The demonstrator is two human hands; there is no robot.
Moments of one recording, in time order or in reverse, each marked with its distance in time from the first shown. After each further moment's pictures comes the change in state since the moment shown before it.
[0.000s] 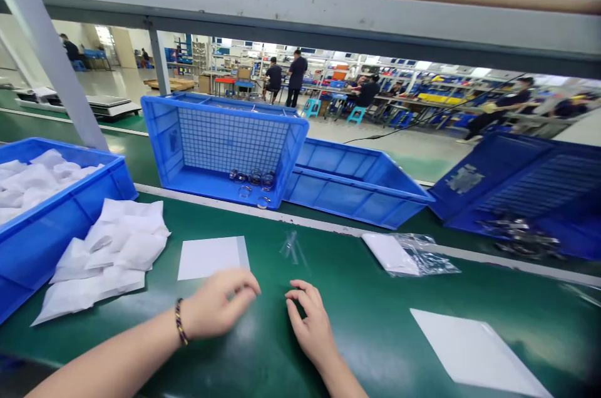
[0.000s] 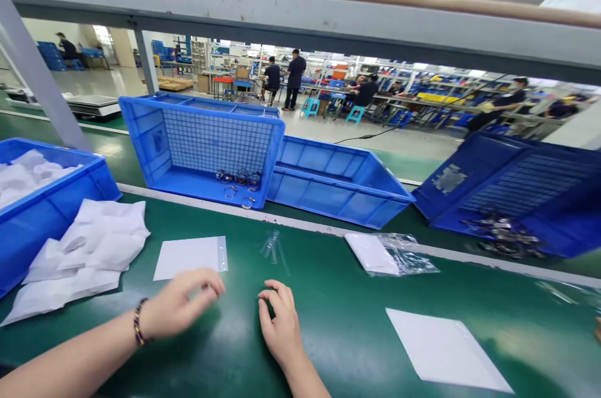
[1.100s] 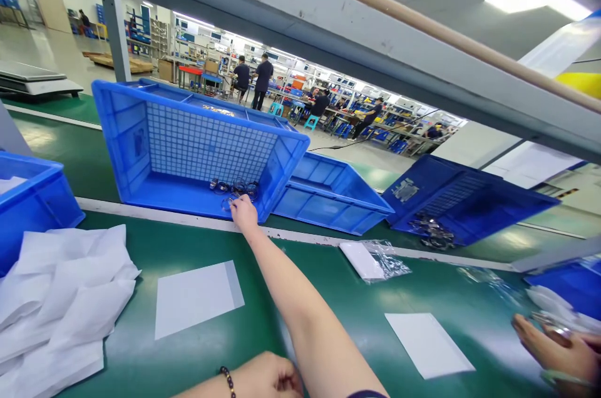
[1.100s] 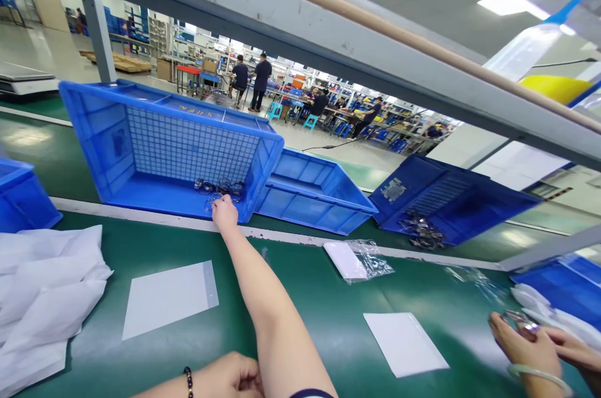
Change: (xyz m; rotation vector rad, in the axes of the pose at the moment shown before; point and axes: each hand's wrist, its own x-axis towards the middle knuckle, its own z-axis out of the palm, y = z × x) left_hand 0.014 -0.057 0.112 -0.700 -0.617 -0.381; right_hand 0.296 0.002 0.133 -0.494 -0.229 0.192
